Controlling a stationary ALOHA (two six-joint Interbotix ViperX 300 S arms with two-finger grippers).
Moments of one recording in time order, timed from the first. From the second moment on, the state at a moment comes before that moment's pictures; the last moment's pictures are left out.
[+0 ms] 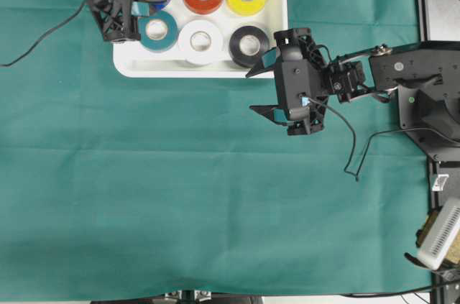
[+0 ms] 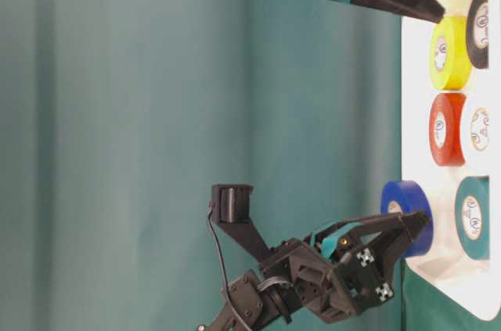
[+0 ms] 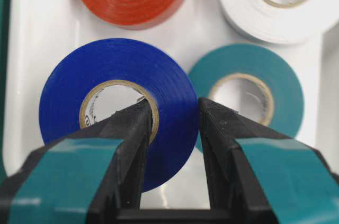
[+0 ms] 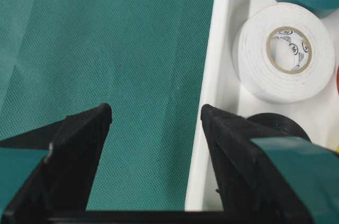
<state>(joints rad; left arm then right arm) 0.38 0.07 0.57 -0.02 0.29 0.35 0.00 -0.20 0.91 -0.53 0.04 0.43</state>
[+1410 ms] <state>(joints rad) 0.38 0.09 0.55 -0.02 0.28 0.35 0.00 -0.20 0.91 -0.53 0.03 0.43</state>
